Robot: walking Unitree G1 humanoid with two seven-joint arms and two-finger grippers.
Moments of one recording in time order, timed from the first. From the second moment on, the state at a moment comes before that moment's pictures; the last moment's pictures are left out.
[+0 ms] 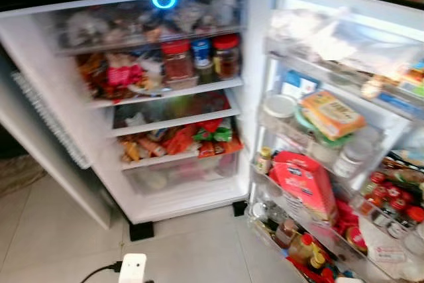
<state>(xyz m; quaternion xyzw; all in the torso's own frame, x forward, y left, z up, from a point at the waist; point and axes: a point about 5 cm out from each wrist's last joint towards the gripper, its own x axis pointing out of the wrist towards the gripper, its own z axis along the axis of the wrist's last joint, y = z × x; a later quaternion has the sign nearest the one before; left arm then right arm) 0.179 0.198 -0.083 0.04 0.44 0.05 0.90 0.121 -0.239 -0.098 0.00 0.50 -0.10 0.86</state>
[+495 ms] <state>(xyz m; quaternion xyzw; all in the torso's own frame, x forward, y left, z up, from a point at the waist) 0.255 0.209 -0.015 0.09 0.18 0.03 0.98 0.134 -0.228 -0.096 -0.01 0.50 -0.07 0.87</state>
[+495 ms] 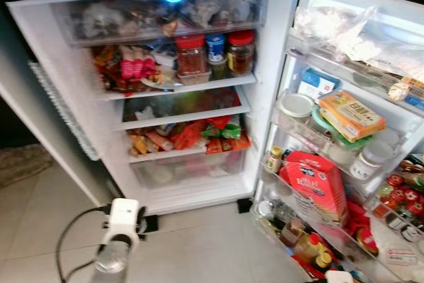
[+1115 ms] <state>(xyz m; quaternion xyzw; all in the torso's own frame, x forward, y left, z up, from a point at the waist) 0.258 0.236 -0.003 0.07 0.15 0.08 0.98 0.130 -0.228 -0.097 -0.02 0.50 -0.06 0.86</state>
